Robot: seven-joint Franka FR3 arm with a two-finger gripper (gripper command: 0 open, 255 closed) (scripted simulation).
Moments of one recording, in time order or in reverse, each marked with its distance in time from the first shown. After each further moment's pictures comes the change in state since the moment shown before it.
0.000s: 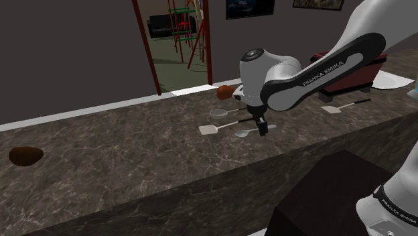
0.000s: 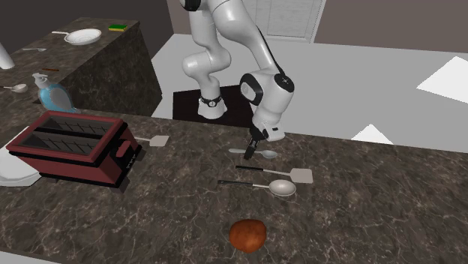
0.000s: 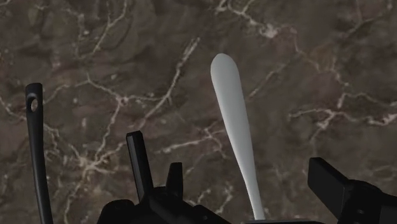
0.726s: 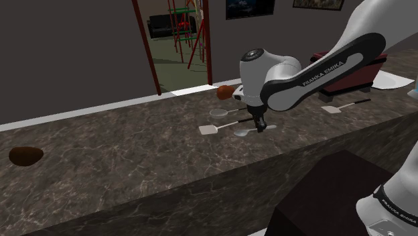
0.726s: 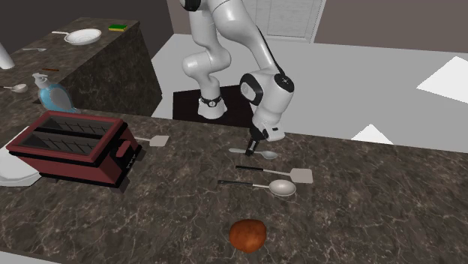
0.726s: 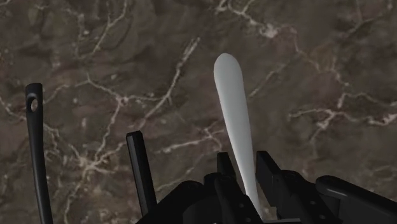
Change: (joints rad) arm 0.000 0.000 0.000 0.000 0.000 0.000 0.000
